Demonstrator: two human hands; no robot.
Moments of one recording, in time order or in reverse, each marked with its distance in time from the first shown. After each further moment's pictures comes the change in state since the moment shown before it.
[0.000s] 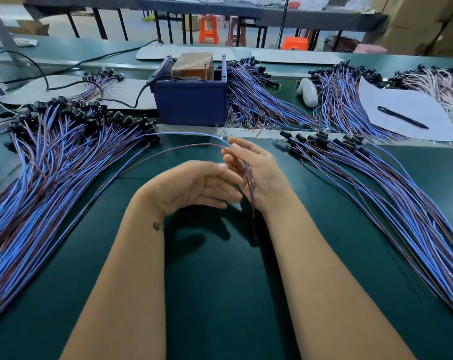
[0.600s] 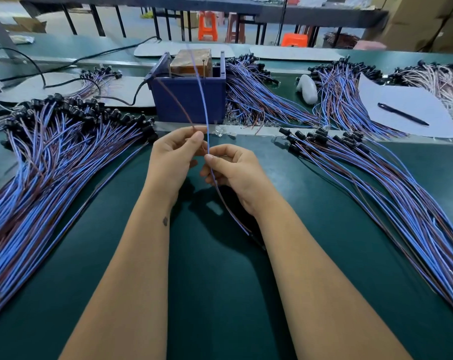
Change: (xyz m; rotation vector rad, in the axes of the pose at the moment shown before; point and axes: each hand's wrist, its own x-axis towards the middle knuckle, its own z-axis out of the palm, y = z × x) left_hand 0.016 -0.004 0.000 -0.016 0.769 0.426; right_hand -0.005 0.016 0.012 -0.547 -0.128 -0.095
